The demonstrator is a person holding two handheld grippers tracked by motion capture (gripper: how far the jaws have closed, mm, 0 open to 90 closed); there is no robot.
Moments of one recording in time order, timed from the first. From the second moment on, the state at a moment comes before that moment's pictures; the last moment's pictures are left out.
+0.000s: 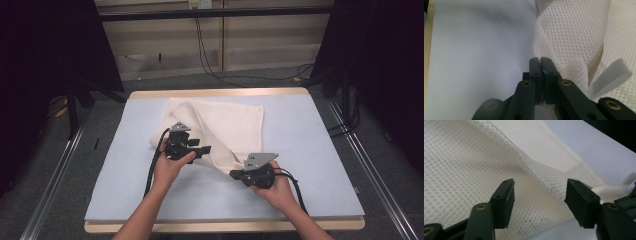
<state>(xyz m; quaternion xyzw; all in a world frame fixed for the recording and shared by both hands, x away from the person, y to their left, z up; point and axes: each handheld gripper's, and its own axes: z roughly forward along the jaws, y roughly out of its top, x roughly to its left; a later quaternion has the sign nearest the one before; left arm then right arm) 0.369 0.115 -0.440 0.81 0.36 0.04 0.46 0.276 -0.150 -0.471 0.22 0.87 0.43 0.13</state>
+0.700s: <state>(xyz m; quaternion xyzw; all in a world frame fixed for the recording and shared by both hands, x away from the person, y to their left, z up) 0.354 0.120 -0.455 0.84 0.37 0.01 0.41 0.266 -0.178 -0.460 0.26 0.85 0.46 0.10</state>
